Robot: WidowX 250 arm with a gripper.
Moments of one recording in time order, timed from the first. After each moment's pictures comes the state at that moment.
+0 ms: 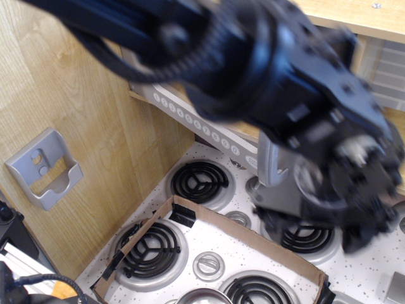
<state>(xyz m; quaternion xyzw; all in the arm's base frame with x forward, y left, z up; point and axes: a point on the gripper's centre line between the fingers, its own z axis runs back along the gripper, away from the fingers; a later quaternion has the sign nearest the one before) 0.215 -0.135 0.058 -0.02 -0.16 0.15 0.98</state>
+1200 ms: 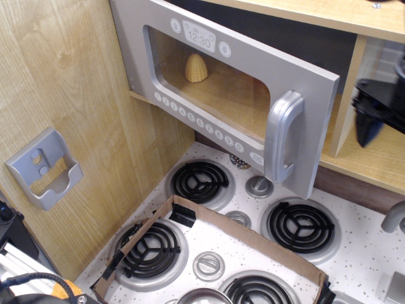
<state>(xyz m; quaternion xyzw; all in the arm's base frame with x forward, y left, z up) 0.325 -0.162 0.084 -0.01 -0.13 -0.16 0.98</state>
